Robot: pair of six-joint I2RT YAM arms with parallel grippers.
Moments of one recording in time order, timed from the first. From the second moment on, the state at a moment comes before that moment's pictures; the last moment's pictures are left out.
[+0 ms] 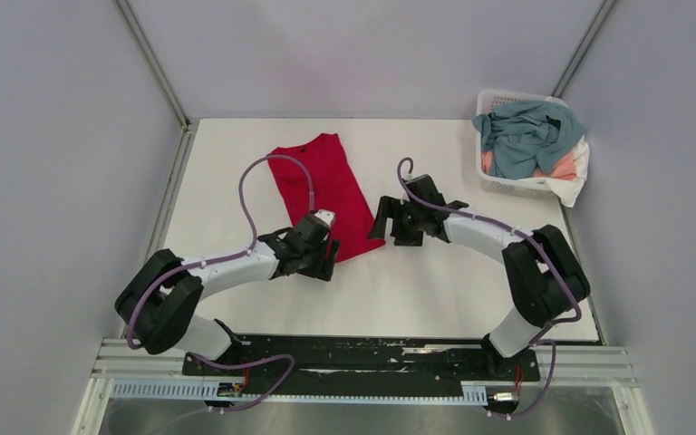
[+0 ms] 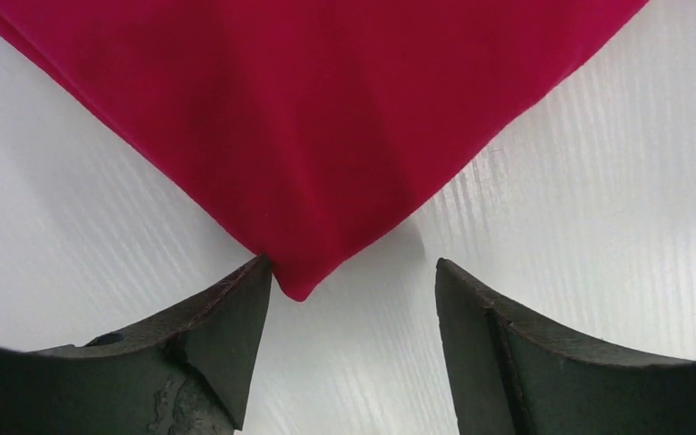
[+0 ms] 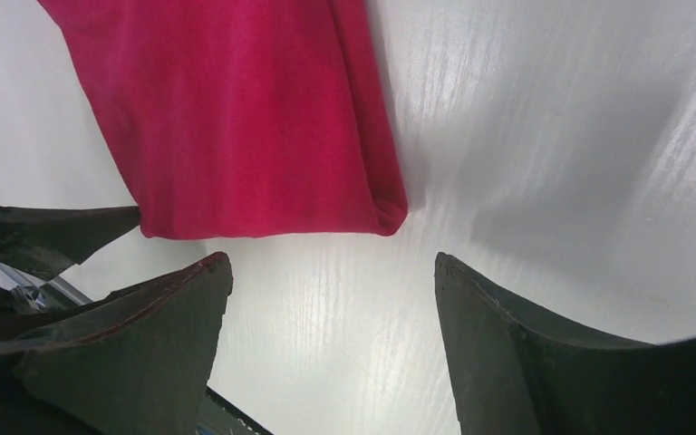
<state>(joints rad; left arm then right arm) -0.76 1.42 0.72 -0.29 -0.12 -0.41 0.51 1.63 0.95 -0.23 -0.27 0.63</state>
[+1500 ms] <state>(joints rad) -1.14 1.35 0.81 -0.55 -0.10 -0.57 0.53 1.19 0.73 -0.43 -0.33 0.57</state>
